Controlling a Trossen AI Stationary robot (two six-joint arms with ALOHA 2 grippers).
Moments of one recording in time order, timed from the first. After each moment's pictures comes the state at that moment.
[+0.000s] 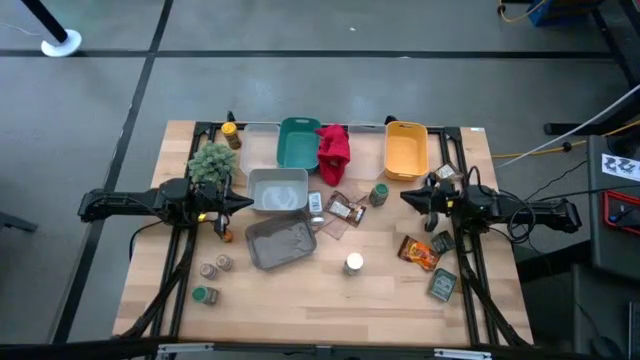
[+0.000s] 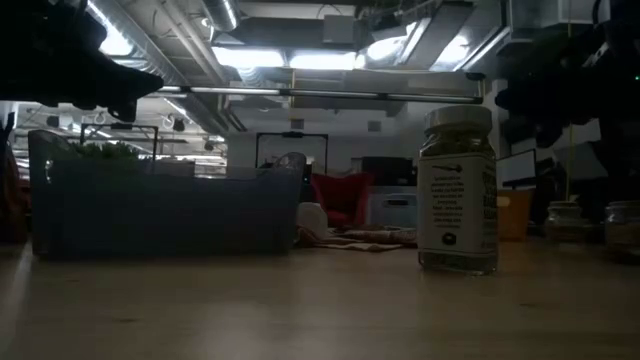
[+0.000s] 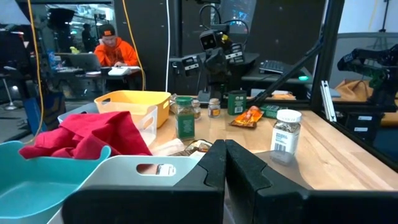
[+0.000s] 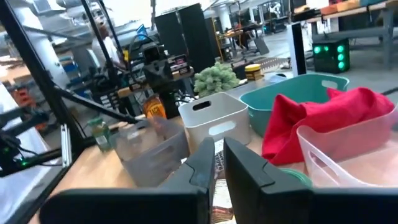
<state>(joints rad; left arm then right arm) 0.01 0.01 0.01 0.02 -0.07 0.00 0.00 0.06 0.02 0.08 0.17 0.30</state>
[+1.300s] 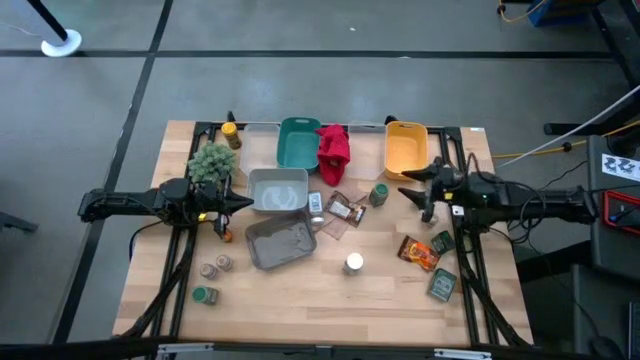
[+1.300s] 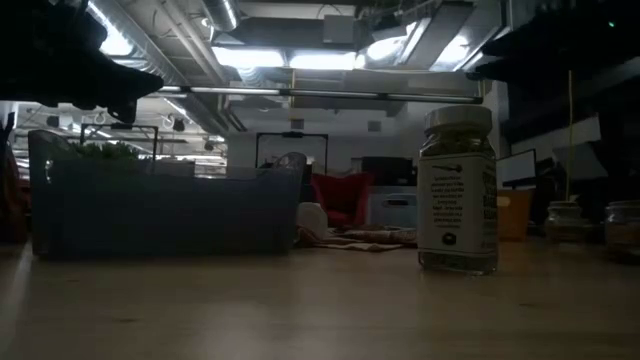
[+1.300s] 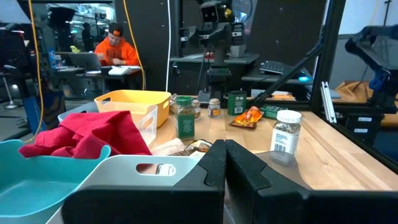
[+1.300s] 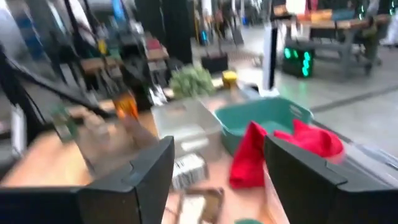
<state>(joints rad) 0.01 0.01 0.01 0.02 -0.07 0.00 0.00 0.43 0.38 -0.07 0.27 0.12</state>
